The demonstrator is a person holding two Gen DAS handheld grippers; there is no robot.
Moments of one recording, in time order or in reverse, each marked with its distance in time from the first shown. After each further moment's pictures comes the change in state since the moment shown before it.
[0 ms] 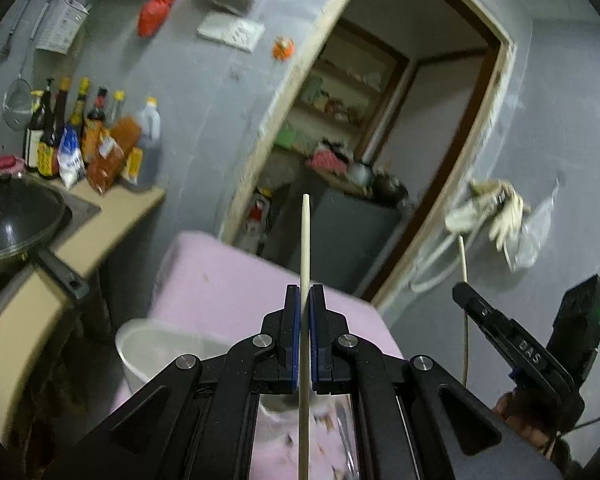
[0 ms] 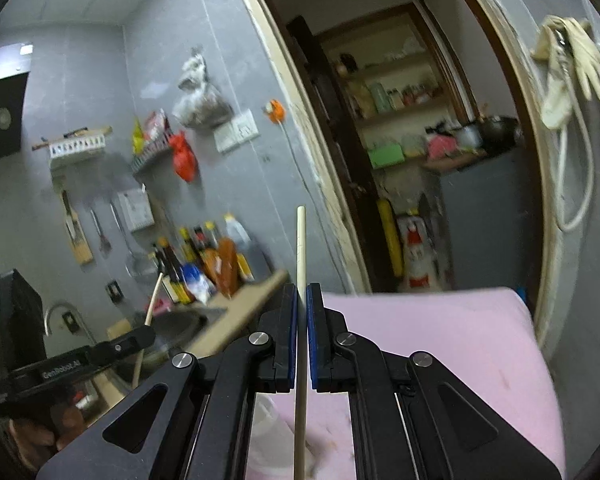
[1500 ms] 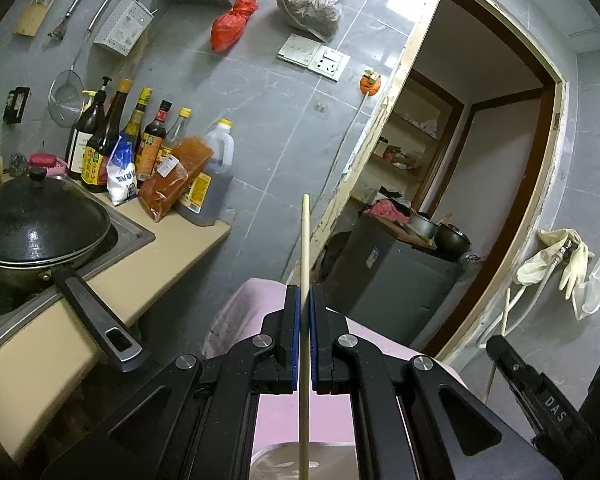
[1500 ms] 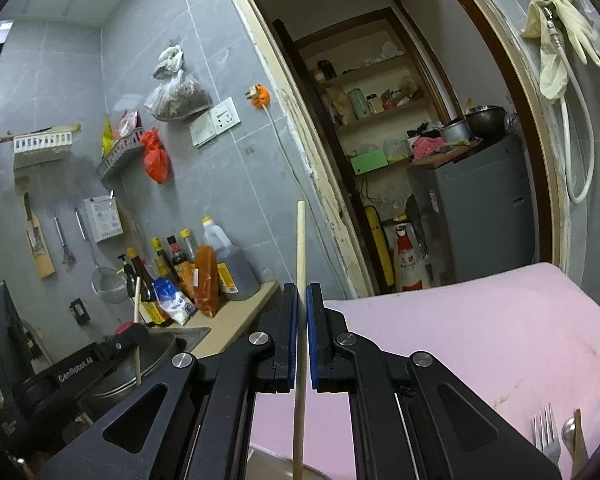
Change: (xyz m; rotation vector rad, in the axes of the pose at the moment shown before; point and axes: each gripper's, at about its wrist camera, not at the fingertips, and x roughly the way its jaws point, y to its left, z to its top) left arm 0.059 0.112 0.000 -0.056 -0.173 0.159; right arm 0.102 0.028 -0.065 0.053 -0.069 -0.109
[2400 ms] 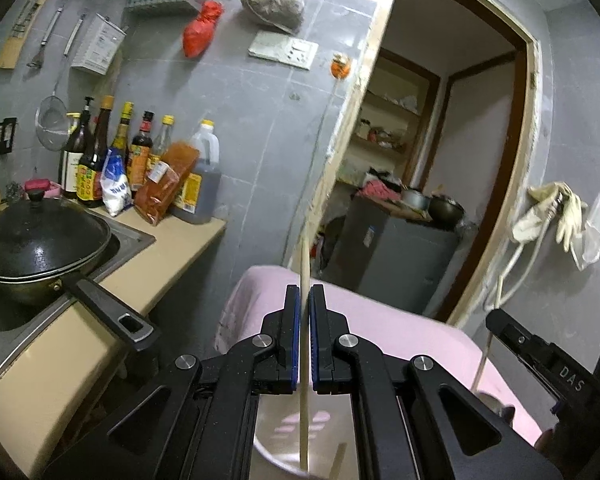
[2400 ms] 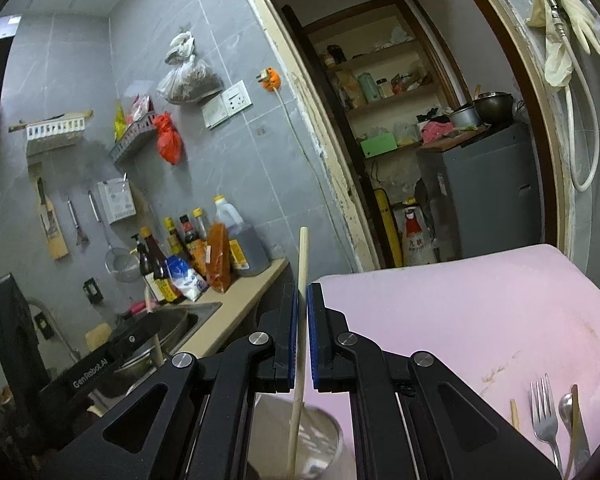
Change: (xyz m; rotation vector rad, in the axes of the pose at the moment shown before) left arm -0.018 -0.009 -0.025 0.145 0.052 -0.022; right arm -0.018 0.001 -0.014 -0.015 0.069 0.042
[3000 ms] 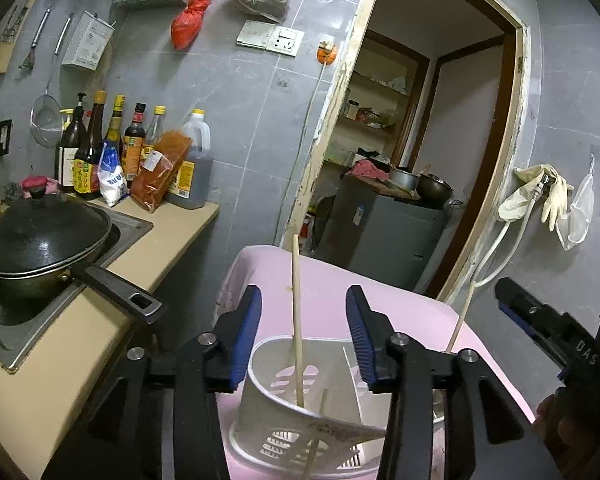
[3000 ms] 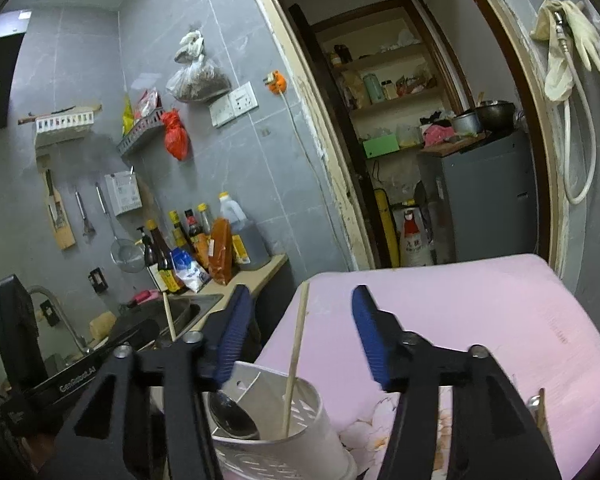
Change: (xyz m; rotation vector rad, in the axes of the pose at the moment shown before) left arm -0.032 -0.009 -0.004 0.021 0.062 -0.019; right arm -0.035 -0.003 0.011 -0.034 0.009 -0.005
